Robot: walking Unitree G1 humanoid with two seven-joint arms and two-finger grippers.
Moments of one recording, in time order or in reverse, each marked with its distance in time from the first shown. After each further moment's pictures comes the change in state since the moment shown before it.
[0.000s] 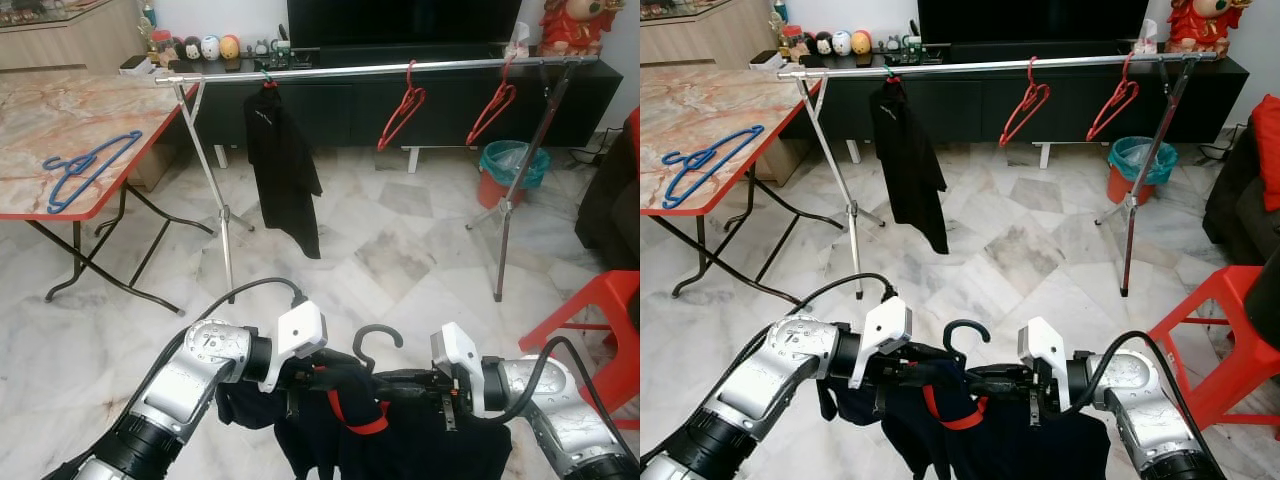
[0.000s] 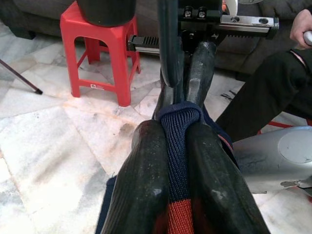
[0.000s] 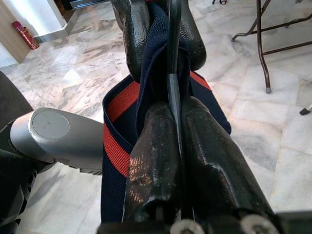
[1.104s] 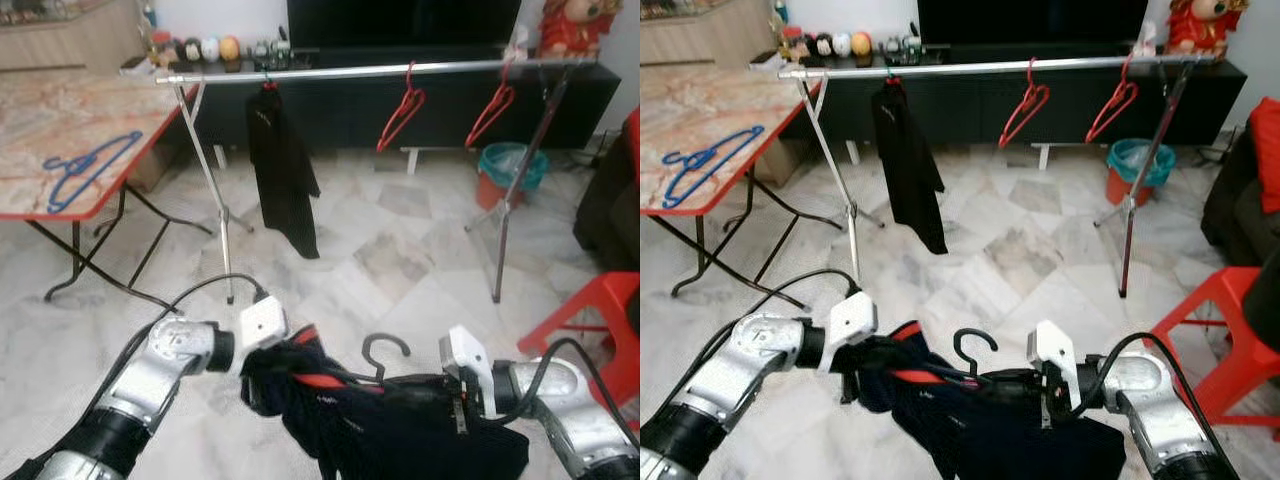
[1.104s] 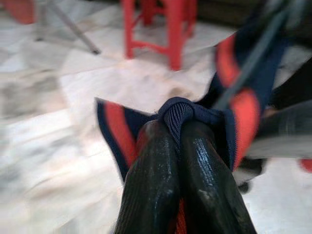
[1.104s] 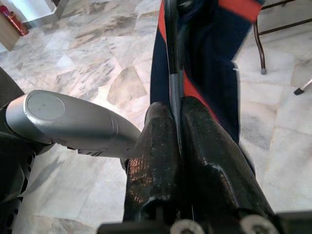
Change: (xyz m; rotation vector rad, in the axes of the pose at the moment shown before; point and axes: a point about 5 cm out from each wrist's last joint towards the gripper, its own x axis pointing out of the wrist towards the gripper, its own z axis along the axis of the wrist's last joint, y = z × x) left arm -0.048 0.030 -0.030 0.045 0.186 0.248; right arm -0.014 -0.001 -0.007 0.023 0.068 -0.024
